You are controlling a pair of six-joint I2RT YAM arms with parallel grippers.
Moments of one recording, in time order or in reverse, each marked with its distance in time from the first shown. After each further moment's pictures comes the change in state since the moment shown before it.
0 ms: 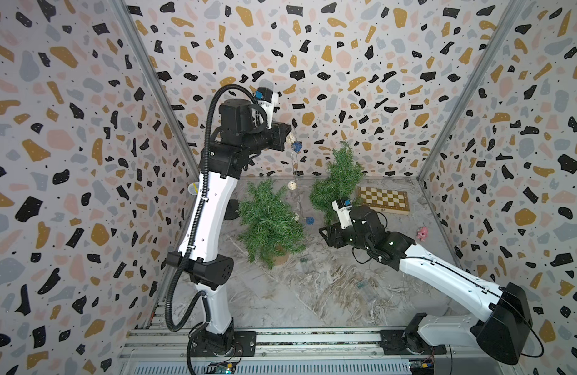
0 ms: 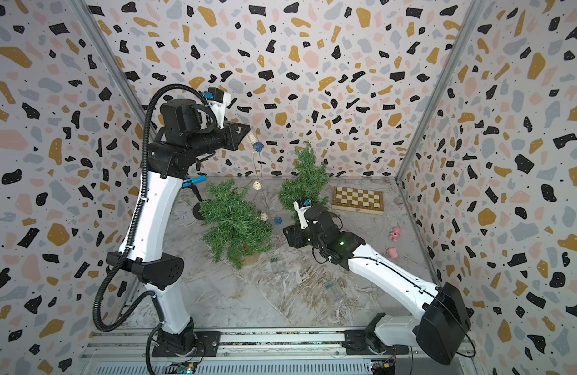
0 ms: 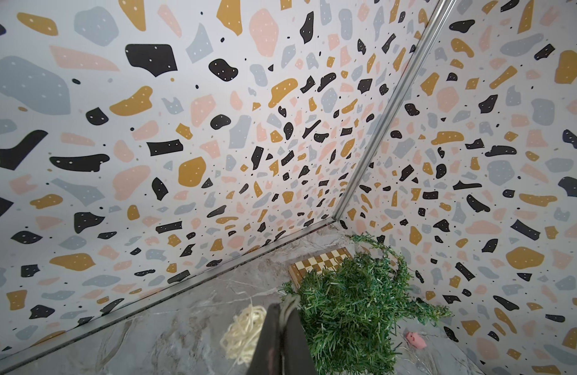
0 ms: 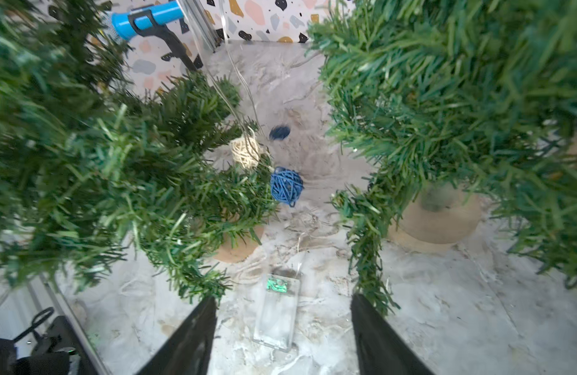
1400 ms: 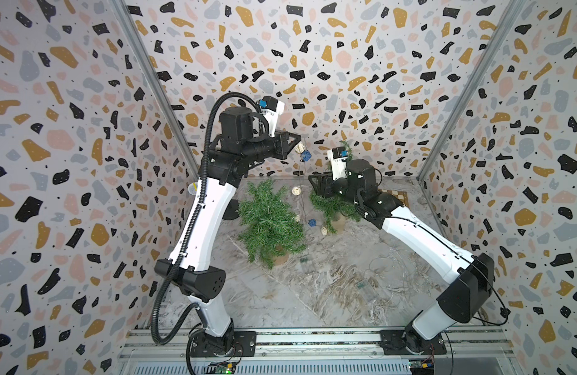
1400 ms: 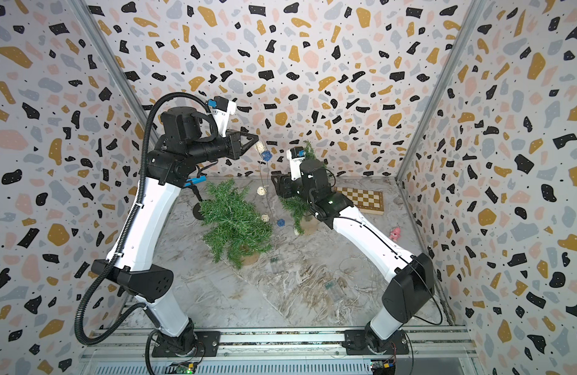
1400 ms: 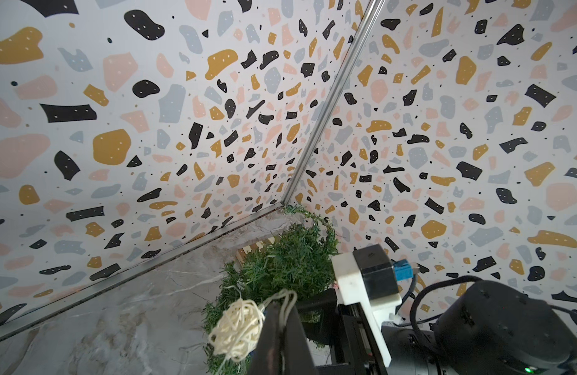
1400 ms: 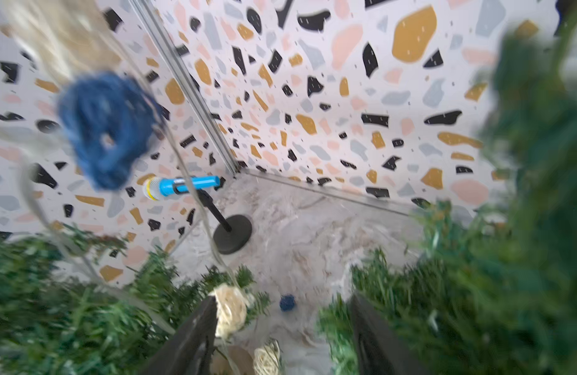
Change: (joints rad) left arm -0.015 -0.139 -0.254 0.115 0.194 -0.089; right arm -0.105 0.335 0.581 0.097 -0.076 -0.077
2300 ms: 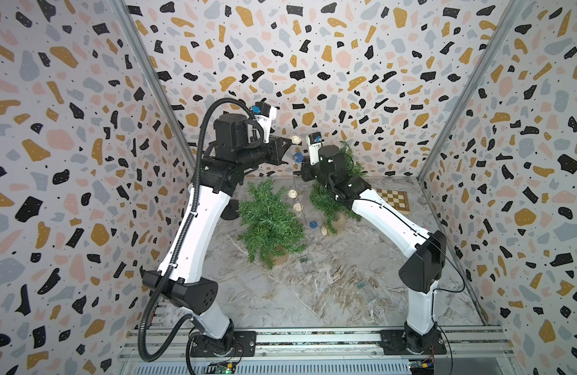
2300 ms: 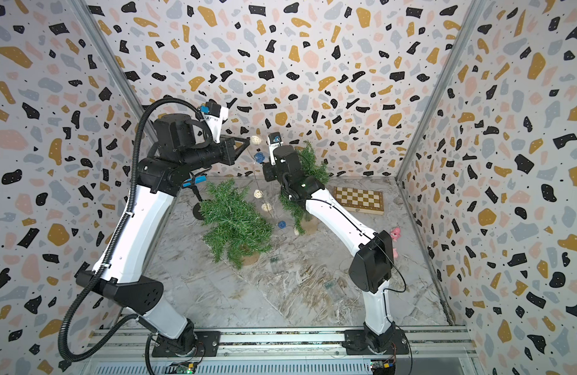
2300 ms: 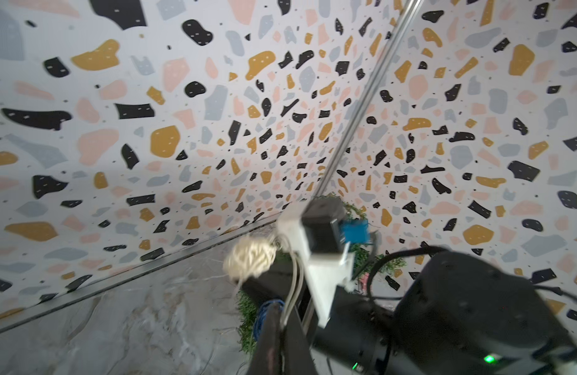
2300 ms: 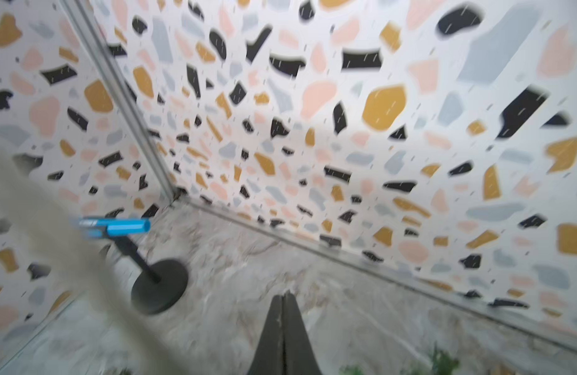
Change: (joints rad) left arm 0.031 -0.148 -0.229 0.061 -0.137 0.021; right arm 0.048 0.369 0.484 -0.046 0.322 -0.230
